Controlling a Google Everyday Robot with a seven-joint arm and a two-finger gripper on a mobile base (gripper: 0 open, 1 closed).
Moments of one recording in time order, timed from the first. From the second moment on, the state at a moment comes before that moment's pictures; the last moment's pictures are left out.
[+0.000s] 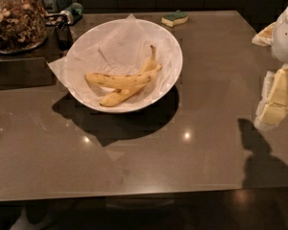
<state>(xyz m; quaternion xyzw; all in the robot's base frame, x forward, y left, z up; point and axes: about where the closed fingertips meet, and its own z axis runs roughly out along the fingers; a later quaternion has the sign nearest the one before) 0.438 -0.217 0.976 -0.60 0.78 -0.03 0.16</state>
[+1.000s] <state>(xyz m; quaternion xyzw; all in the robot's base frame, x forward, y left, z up) 0.468 -0.174 0.987 -0.64 0.74 0.01 0.22</state>
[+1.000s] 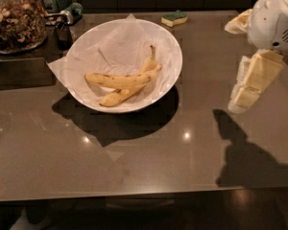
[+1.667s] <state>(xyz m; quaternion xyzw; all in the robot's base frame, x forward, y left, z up) 0.484 -0.133 0.993 -0.66 0.70 0.06 0.26</state>
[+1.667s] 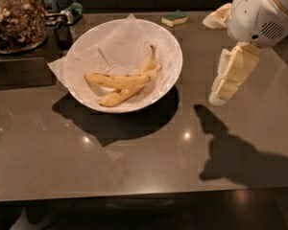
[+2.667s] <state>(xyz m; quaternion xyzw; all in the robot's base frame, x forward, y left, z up) 0.524 -0.077 1.004 -0.68 0.66 0.10 0.31</state>
